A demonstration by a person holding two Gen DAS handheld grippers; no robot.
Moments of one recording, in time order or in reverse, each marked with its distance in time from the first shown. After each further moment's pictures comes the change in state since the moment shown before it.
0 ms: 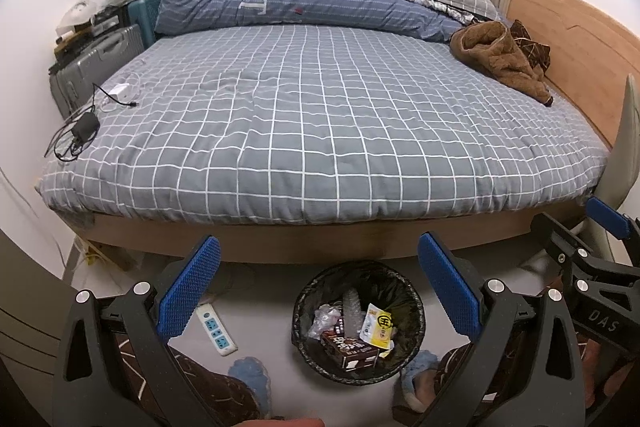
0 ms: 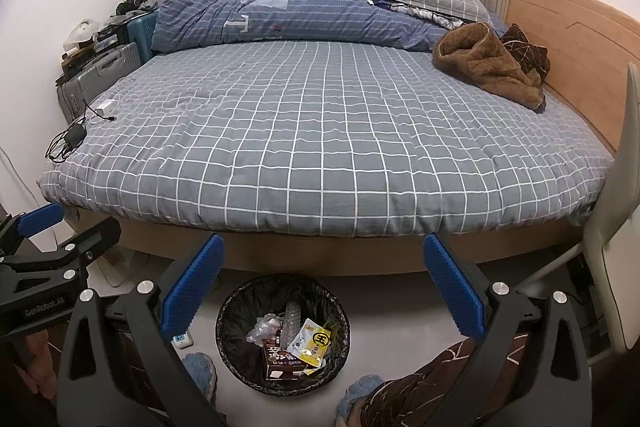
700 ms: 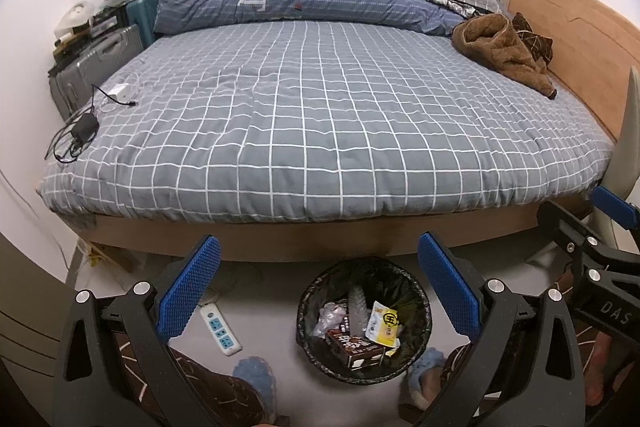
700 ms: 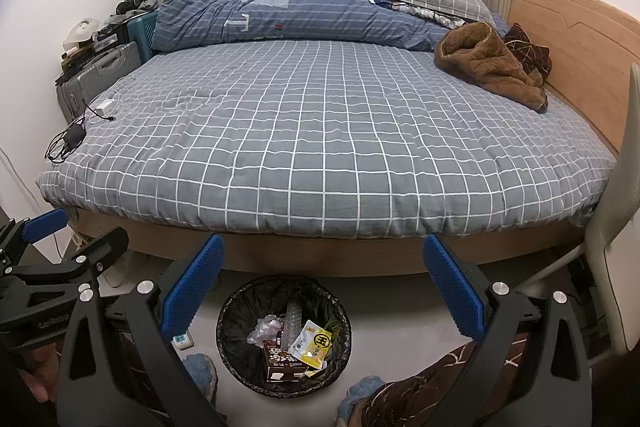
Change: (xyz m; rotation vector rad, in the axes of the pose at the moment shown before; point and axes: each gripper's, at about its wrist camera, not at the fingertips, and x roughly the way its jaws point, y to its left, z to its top) left arm 0.011 0.000 0.000 0.015 0.015 0.011; right arm 0.006 -0.002 0.002 -0.004 0.001 0.007
